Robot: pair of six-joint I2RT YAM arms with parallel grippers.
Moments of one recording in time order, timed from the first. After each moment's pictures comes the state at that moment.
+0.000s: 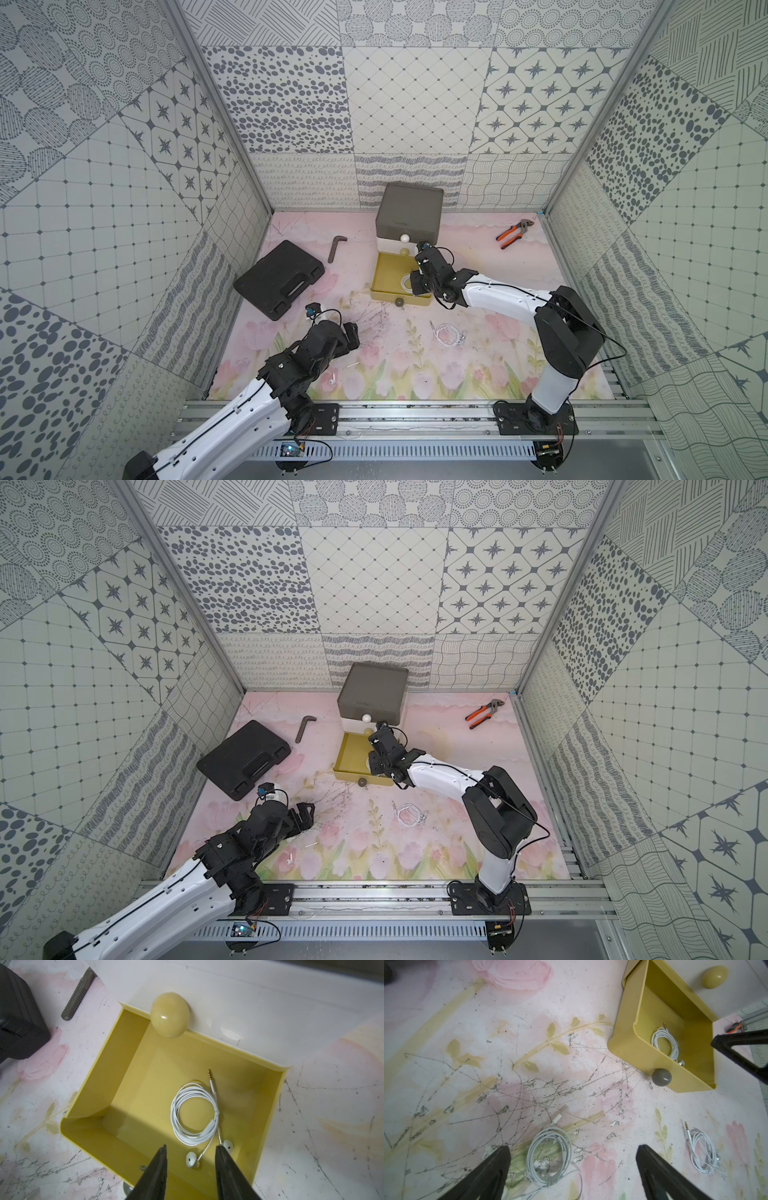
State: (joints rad) left arm -0.64 0.60 0.38 -0.58 -0.32 -0.88; right arm 0.75 1.73 1.15 -0.23 0.20 0.42
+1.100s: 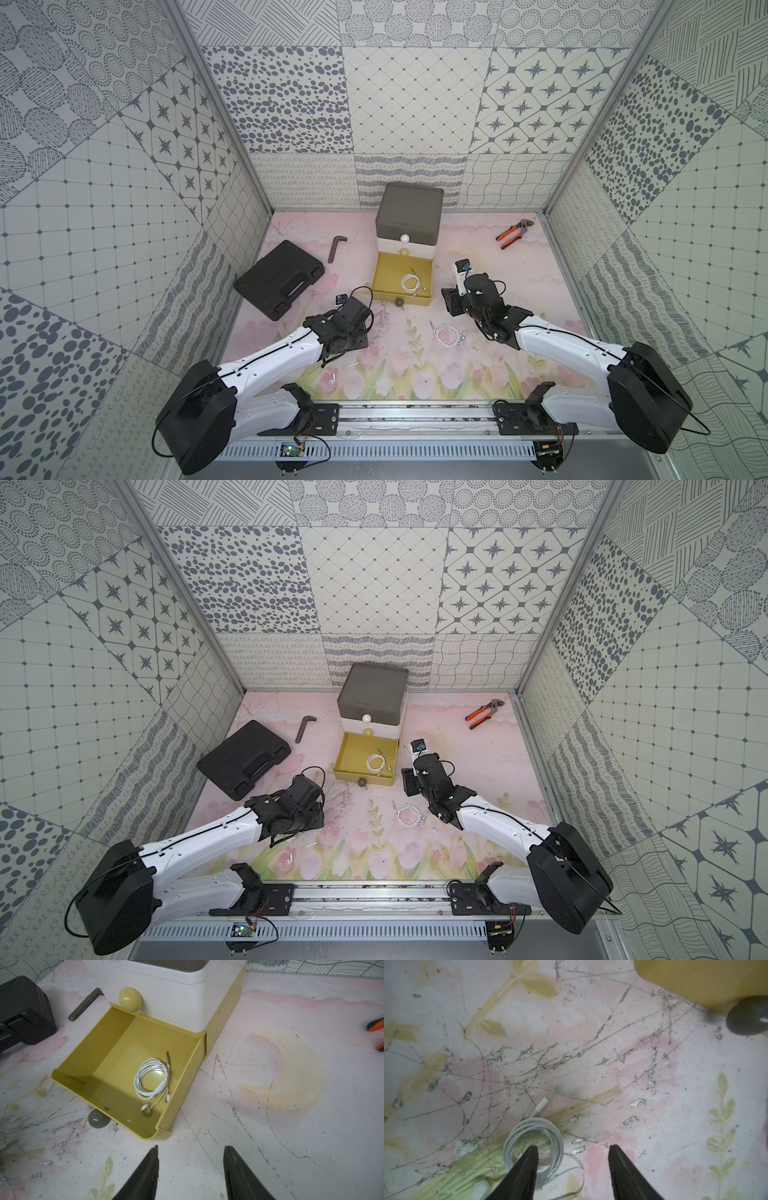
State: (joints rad) left arm -0.65 1.17 0.60 -0.63 -0.17 -0.81; right arm 0.65 1.27 0.63 0.03 0.21 0.26
